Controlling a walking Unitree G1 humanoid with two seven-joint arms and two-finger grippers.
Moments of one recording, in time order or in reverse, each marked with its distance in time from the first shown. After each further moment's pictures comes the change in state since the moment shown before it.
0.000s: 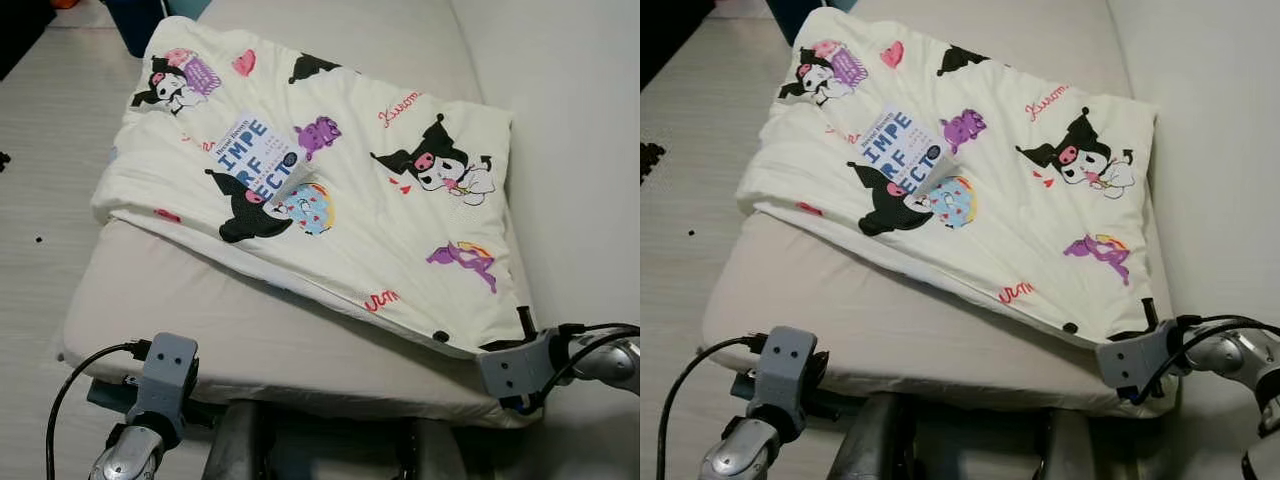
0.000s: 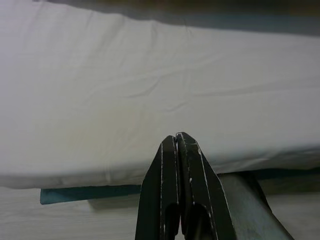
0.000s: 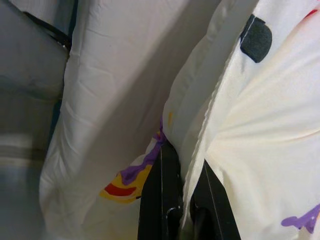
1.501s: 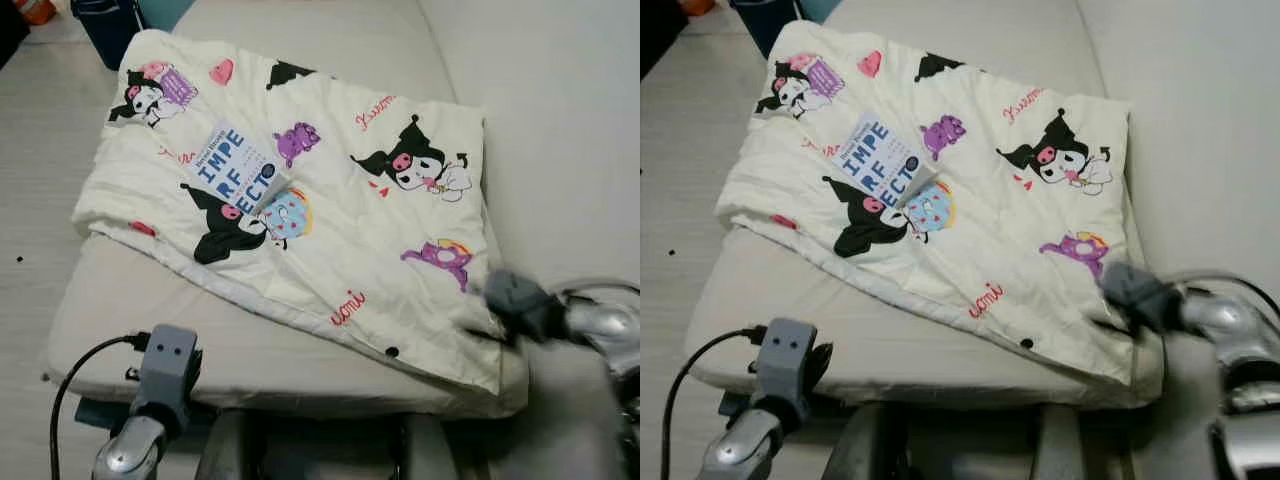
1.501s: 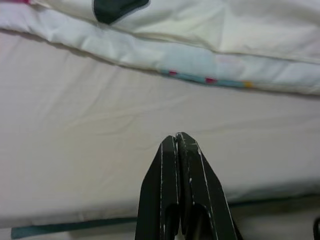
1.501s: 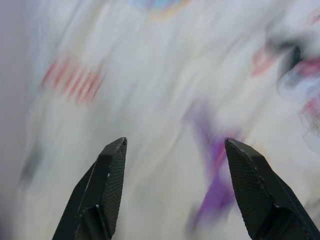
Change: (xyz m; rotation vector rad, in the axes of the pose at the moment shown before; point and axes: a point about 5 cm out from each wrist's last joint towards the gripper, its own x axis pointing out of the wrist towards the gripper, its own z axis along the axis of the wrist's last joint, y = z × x) left arm 0.011 -0.002 0.011 -0.080 -0.040 -0.002; right arm 0.009 -0.095 0.030 0.700 -0.409 -0.538
